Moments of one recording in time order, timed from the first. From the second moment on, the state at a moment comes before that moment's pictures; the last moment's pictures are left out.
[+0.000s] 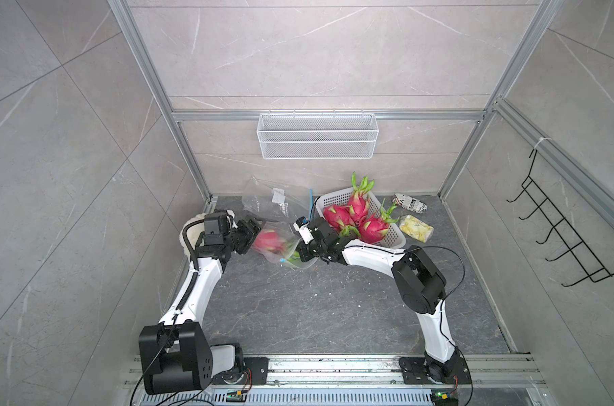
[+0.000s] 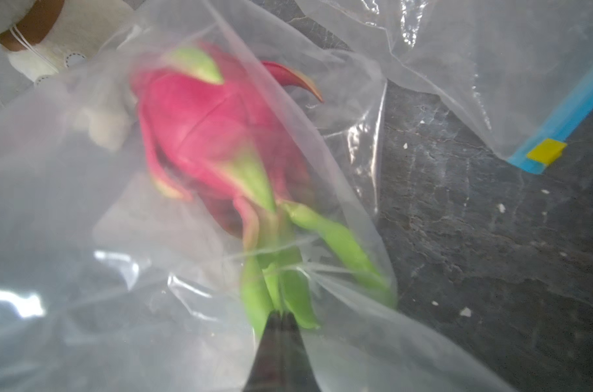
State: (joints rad) left arm 0.03 1.31 0.98 -0.31 0.51 -0.84; right arm 0.78 2.14 1.55 -0.12 -0.18 0.21
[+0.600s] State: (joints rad) left arm 0.04 1.65 1.10 -0.24 0.46 -0.73; right arm 0.78 2.24 1.63 -0.06 -0.30 0.23
